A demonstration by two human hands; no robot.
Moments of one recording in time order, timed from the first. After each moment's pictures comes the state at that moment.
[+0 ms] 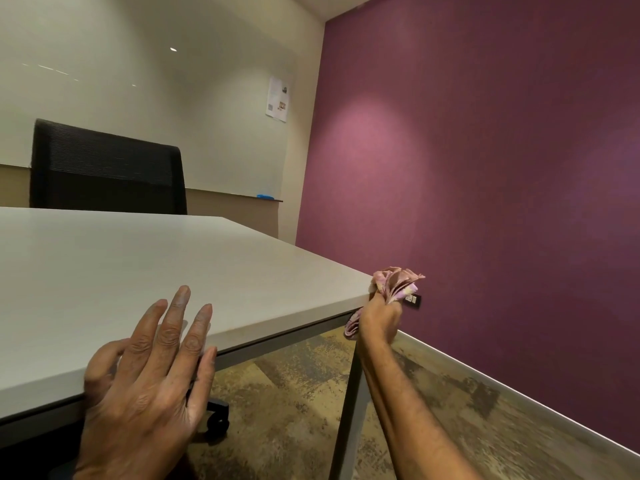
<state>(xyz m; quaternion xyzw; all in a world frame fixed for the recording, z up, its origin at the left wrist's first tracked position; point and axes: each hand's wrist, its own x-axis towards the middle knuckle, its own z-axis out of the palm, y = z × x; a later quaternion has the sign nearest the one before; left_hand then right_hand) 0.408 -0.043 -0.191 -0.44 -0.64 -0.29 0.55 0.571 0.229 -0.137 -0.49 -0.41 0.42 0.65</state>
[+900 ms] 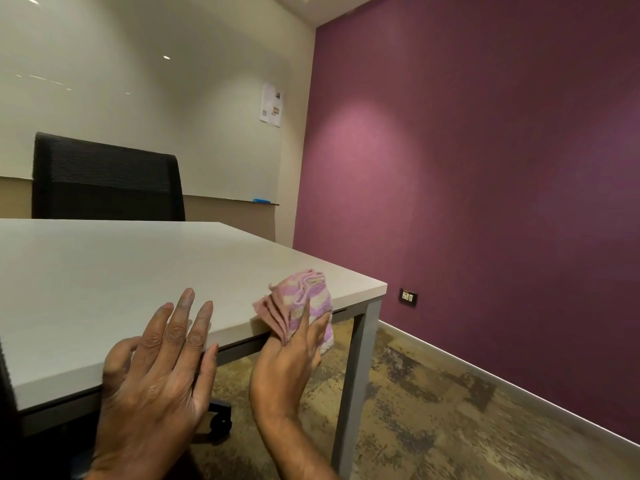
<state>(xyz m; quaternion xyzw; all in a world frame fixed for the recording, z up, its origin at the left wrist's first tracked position) 0.413 -0.049 -0.192 -0.44 -0.67 -0.26 0.54 0.509 0.053 -0.171 -0.42 -0.65 0.30 0.56</state>
